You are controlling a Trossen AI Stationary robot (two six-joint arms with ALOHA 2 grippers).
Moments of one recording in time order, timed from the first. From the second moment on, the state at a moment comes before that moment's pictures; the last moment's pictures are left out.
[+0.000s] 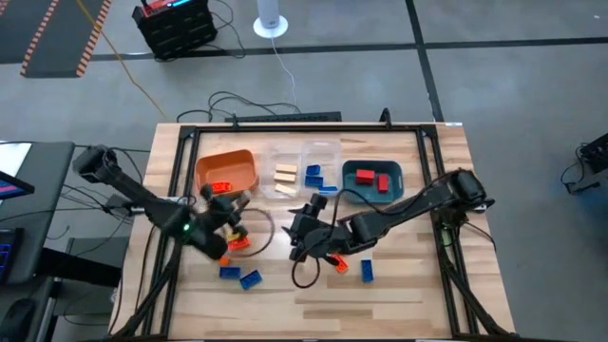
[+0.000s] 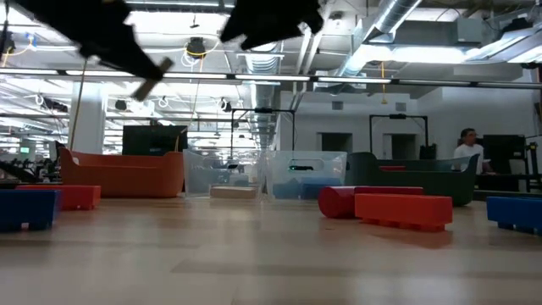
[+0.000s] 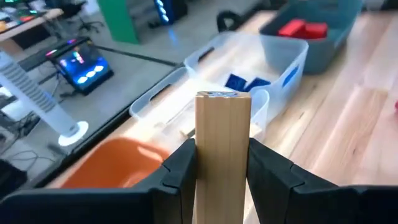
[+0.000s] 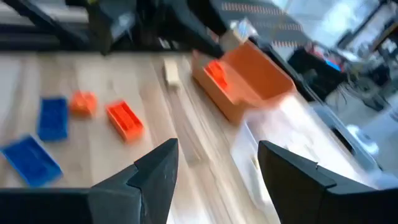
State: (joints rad) left arm -0.53 1.12 0.73 -0.58 -1.16 -0.73; right arm 0.33 1.86 1.46 -0.21 0.74 0.19
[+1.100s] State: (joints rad) left arm 0.34 1.59 0.91 -0.13 -0.18 -0.02; right arm 0.38 1.82 1.45 -0.44 0.70 0.39
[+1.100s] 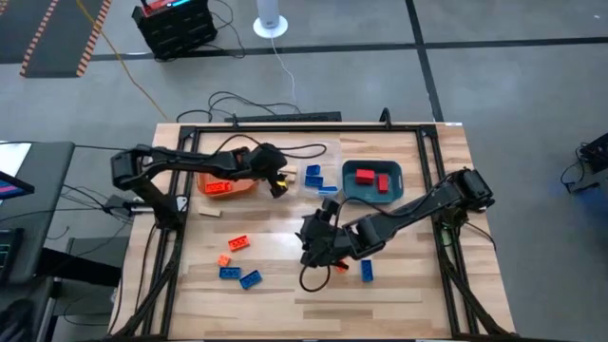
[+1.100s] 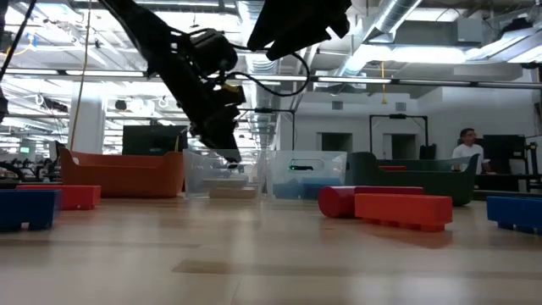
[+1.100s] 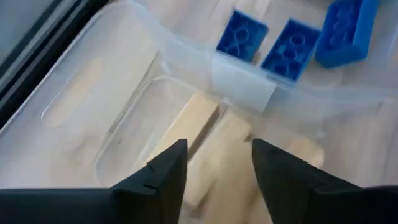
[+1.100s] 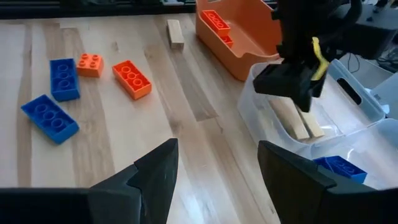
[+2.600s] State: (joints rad) left arm -0.83 1.14 0.83 -1.17 -0.58 -1.31; right arm 0.60 1.95 1.46 -0.34 0.83 0.63
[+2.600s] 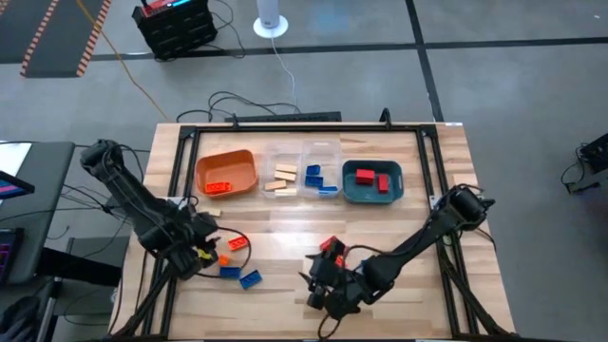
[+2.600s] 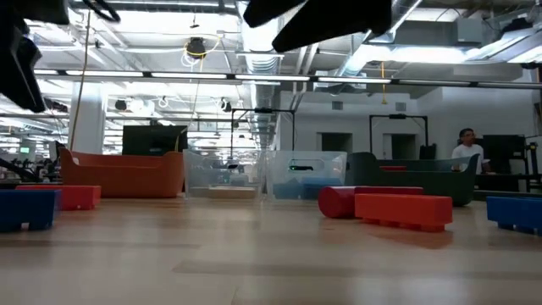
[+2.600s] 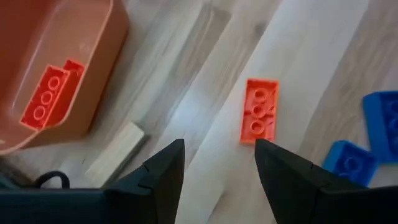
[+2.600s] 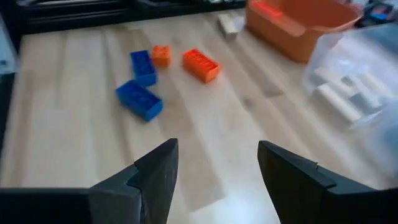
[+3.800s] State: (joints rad) left arm -0.43 1.44 0.80 -0.69 -0.34 -0.61; right arm 0.55 1.94 1.60 -0.41 0.78 0.43
